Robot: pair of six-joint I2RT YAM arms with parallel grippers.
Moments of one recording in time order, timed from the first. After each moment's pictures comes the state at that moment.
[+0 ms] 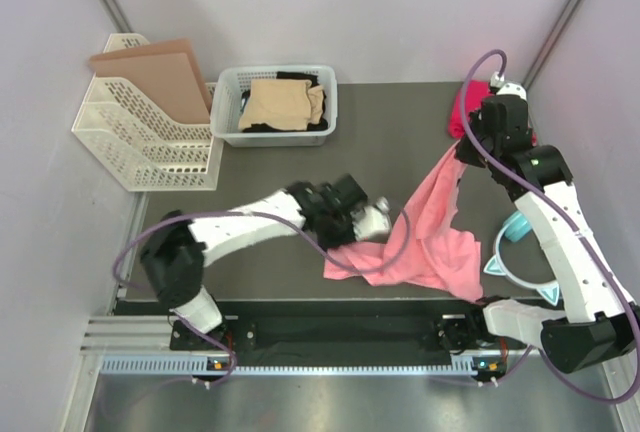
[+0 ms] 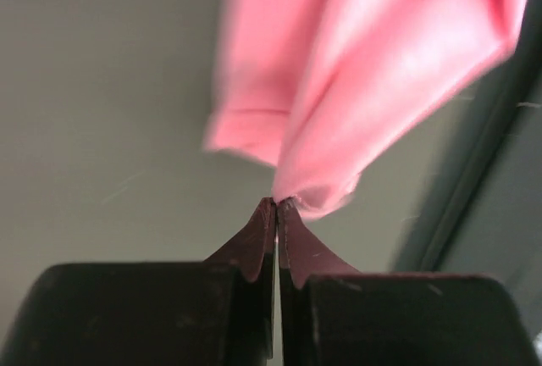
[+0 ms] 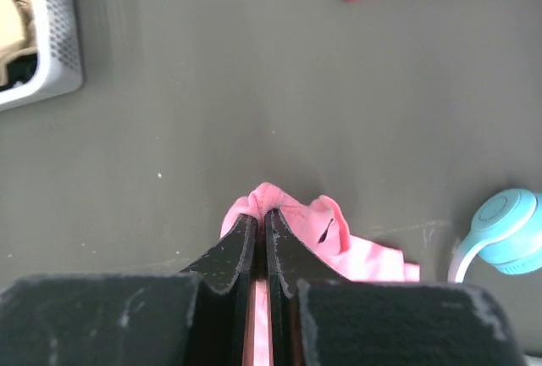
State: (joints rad) left arm -1.04 1.67 1.23 -0.79 0.14 0.40; right arm 0.28 1.16 1.37 -0.83 0.26 0.43
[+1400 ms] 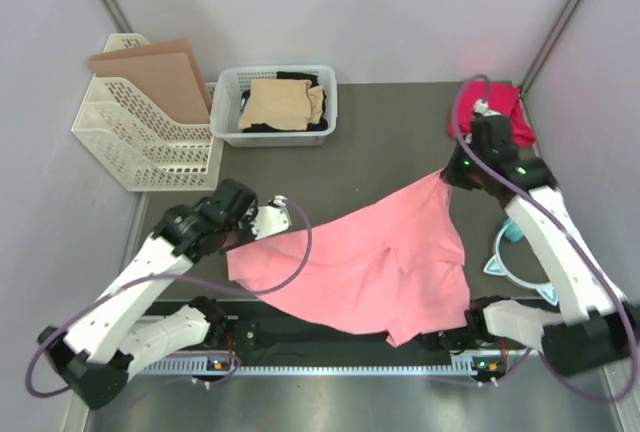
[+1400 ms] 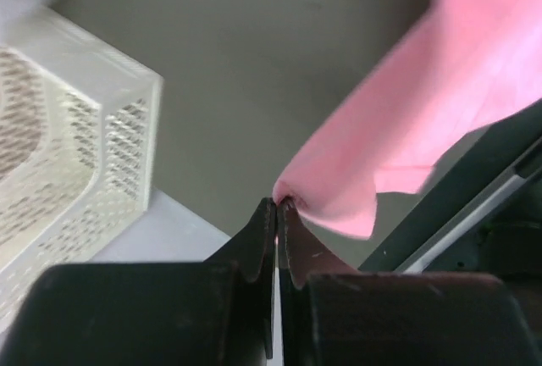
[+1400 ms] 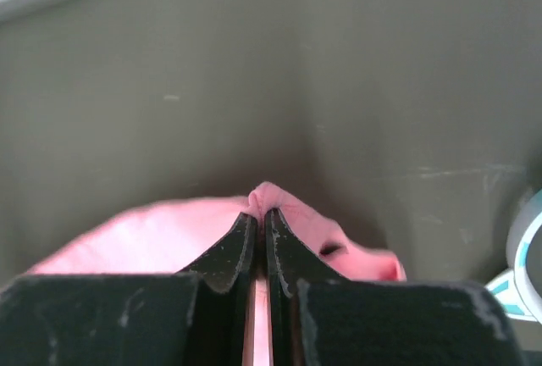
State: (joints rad) left arm -0.67 0.89 1.08 -1.22 -0.22 0.64; right arm 0.27 1.04 1.23 -0.89 0.05 0.49
